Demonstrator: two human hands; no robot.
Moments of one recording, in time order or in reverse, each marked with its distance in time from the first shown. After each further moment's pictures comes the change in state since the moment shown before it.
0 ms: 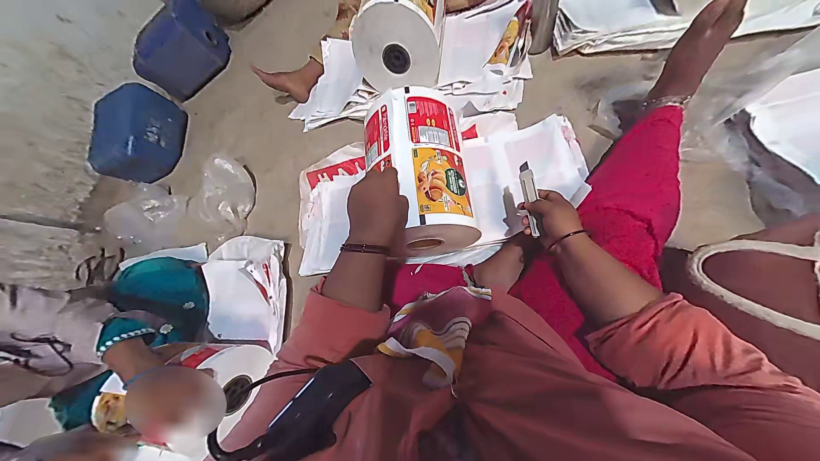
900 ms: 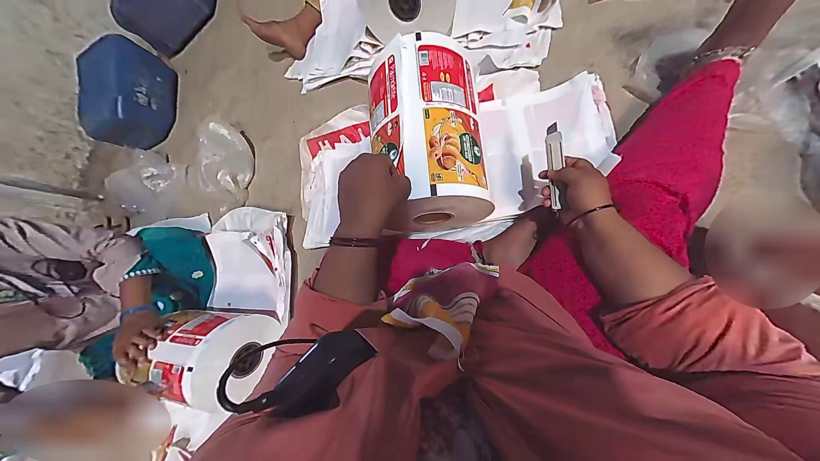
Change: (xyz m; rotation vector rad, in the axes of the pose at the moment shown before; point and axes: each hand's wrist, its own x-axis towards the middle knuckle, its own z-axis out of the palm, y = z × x) left_hand -0.023 -0.024 0.000 -0.126 -0.022 -0.032; right_hand -0.004 -0.006 0.001 -0.009 0.024 -0.002
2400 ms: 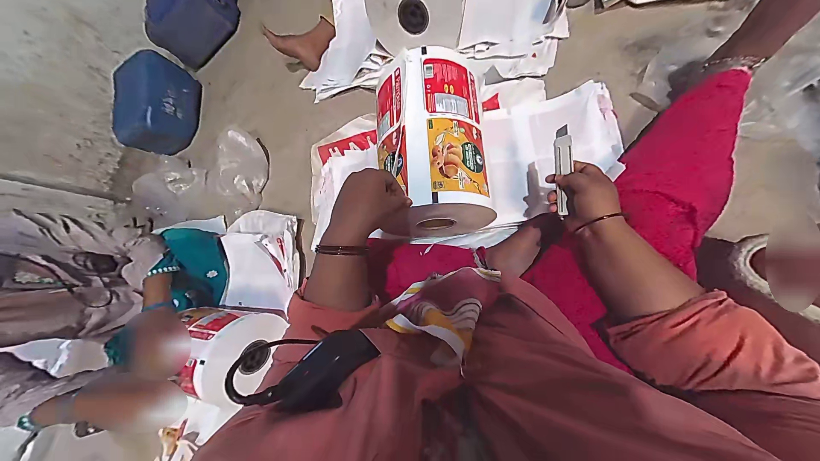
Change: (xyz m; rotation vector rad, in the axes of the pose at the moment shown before) left_hand 0.001 -0.025 -0.010 -0.115 -0.153 0.181; right_hand -0.001 -0.004 -0.004 0.069 -0.025 -0.049
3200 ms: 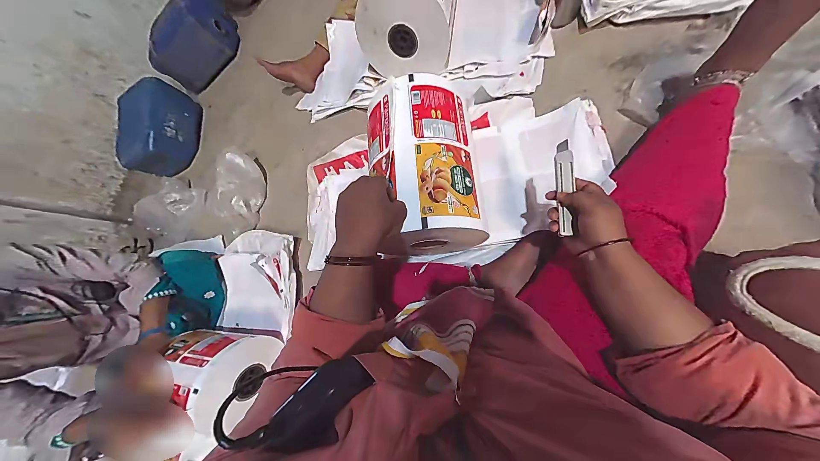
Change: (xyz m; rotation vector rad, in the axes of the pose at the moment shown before) left_hand 0.026 0.035 -0.001 0.135 0.067 -0.213; right_hand -0.003 -0.006 -0.010 0.120 0.002 -0.003
